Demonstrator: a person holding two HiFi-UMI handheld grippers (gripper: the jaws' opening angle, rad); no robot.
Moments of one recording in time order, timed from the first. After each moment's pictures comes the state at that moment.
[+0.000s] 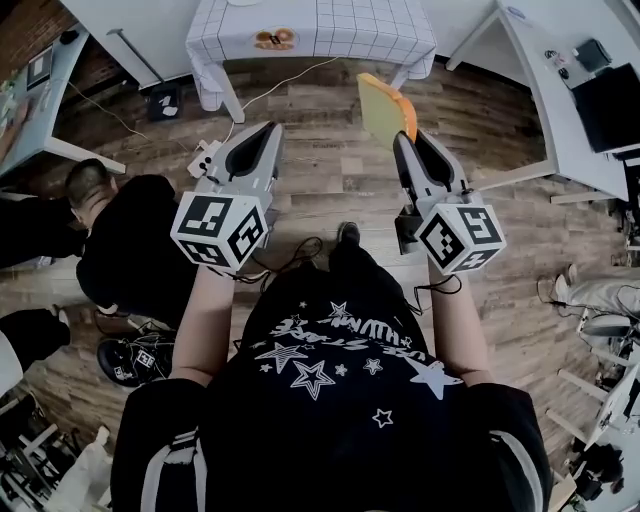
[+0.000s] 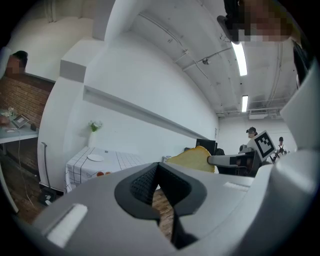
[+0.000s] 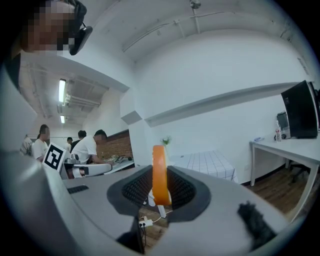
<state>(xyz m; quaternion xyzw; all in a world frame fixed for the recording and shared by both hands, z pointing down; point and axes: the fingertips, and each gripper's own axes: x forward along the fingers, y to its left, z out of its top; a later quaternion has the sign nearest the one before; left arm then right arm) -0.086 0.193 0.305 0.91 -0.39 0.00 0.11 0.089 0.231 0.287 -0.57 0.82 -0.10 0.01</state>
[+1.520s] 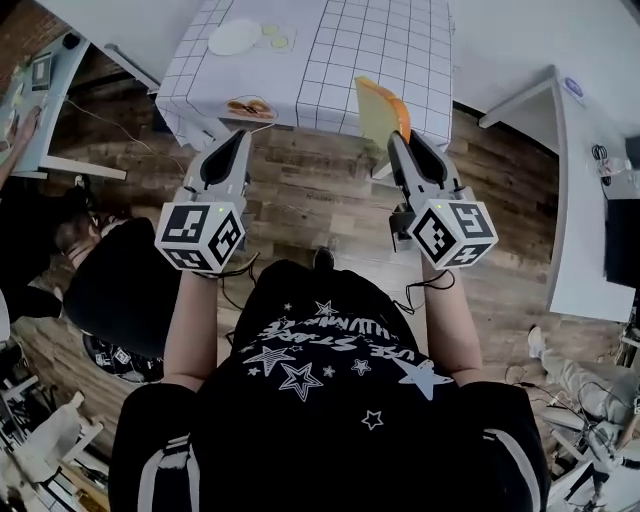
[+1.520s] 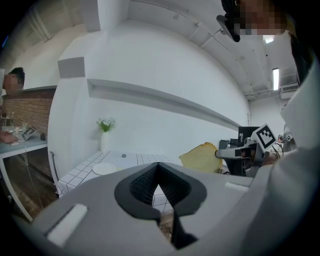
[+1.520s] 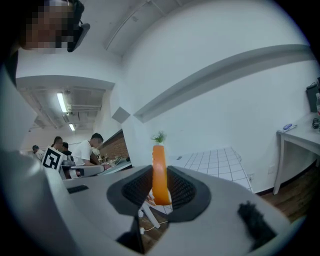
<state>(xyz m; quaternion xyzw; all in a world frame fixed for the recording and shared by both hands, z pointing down) 0.008 -0.081 0.333 0.85 -0.52 0.05 0.10 0.231 -0.089 0.323 -0.49 0.86 -0.15 0.01</state>
